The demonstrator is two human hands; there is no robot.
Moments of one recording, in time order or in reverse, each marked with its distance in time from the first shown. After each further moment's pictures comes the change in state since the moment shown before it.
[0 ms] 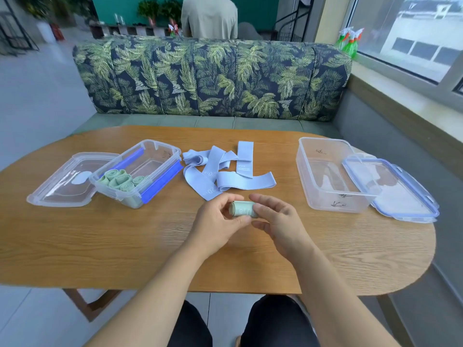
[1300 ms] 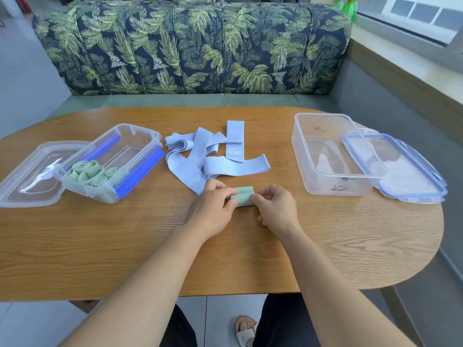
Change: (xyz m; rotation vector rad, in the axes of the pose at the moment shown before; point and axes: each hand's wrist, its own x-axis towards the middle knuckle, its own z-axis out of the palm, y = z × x) left_hand 0.050 -0.037 0.018 0.633 -0.132 0.010; right_hand 0.054 0.036 -0.023 -0.601 0.345 0.025
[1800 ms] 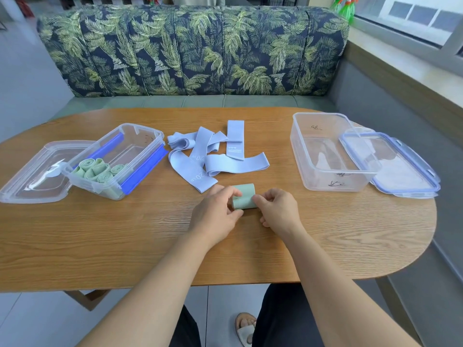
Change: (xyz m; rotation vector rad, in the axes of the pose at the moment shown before) left_hand -0.026 0.010 0.004 -0.031 0.049 -0.004; right_hand -0.013 0.004 -0.007 -0.066 -0.018 -0.005
